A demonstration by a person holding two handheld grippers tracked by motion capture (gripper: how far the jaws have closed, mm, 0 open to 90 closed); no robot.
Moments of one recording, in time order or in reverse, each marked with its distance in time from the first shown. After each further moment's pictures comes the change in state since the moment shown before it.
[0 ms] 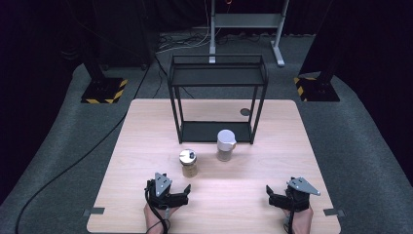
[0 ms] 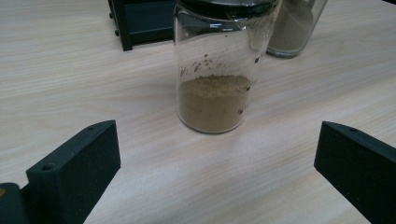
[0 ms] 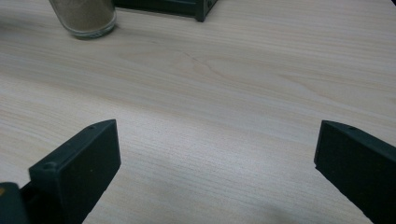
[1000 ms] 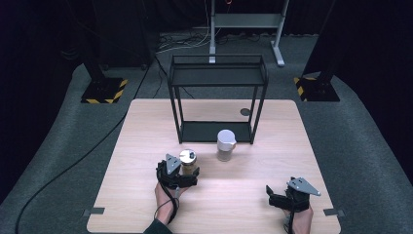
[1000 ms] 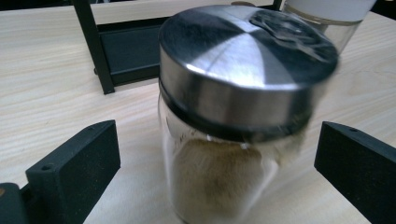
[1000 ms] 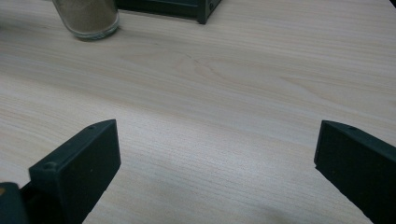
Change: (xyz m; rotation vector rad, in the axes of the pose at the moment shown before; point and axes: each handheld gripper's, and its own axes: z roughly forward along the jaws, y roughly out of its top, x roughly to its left) left arm 0.007 0.037 0.053 -0.003 -0.027 0.002; right arm -0.001 -0.002 -0.001 -0.011 0.007 -0.004
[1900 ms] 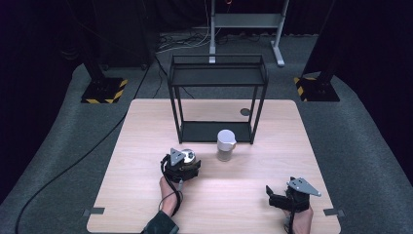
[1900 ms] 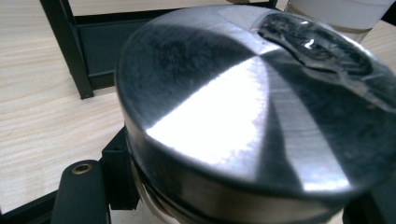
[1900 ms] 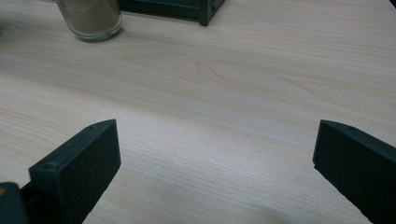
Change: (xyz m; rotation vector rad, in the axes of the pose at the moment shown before) left arm 0.009 0.012 0.017 0.031 -0.050 -0.039; right arm -0.001 -0.001 -0.001 -0.007 0.008 -0.004
